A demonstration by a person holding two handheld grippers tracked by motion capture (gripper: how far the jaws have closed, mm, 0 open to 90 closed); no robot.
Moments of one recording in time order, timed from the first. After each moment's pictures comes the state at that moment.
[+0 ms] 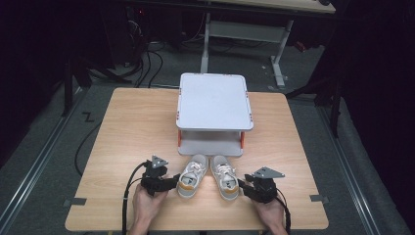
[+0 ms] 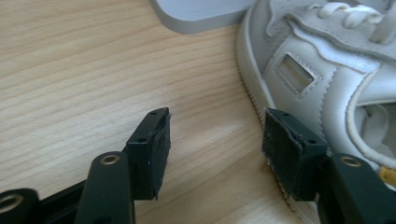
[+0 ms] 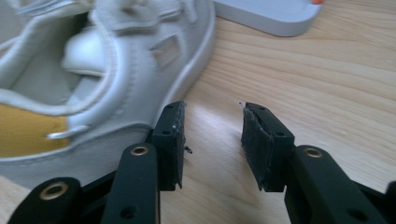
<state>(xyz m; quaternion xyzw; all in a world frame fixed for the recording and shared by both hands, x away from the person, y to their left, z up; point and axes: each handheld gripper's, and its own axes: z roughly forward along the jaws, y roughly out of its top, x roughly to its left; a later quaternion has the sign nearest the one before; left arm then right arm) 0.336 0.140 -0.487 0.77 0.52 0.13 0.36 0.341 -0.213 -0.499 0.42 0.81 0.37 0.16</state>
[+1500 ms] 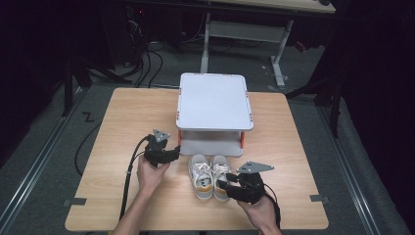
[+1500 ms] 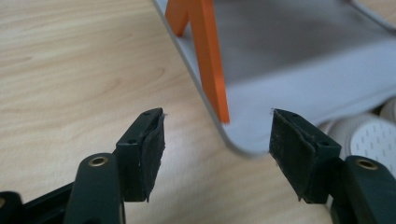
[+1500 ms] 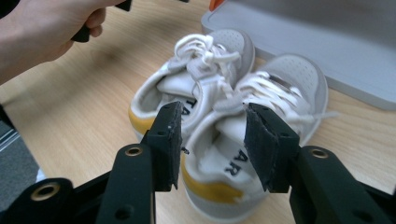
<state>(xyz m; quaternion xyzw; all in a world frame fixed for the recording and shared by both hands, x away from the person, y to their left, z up) 0.416 0.140 -0.462 0.73 0.52 0.24 0.36 0.320 -0.156 -0.428 0.39 0.82 0.41 0.08</state>
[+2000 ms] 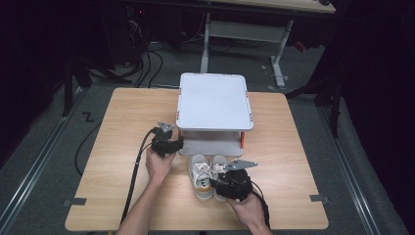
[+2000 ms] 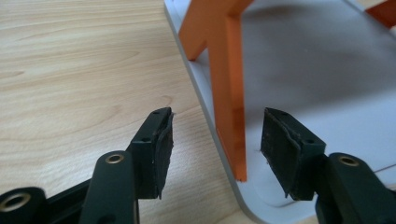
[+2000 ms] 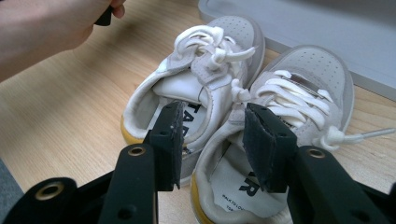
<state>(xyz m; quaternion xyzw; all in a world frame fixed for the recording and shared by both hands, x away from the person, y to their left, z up) 0.450 0.127 -0.472 0.71 0.55 0.25 0.36 0.329 -0.127 -0.437 0.41 0.83 0.37 0.09</state>
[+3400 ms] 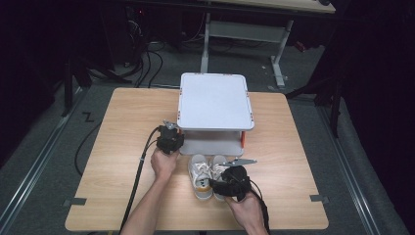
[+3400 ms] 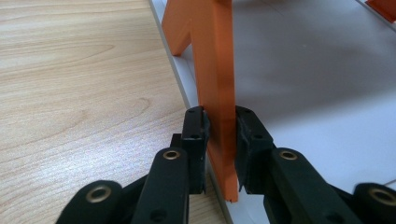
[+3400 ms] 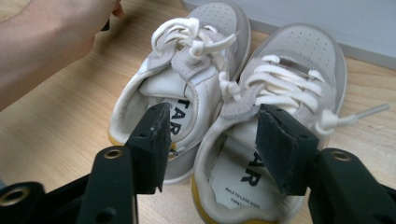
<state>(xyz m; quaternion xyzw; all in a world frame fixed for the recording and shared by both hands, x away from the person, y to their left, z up) 0.464 0.120 -0.483 0.71 0.56 0.22 0.36 0.331 -0.120 -0.434 0.47 0.81 0.33 0.07</state>
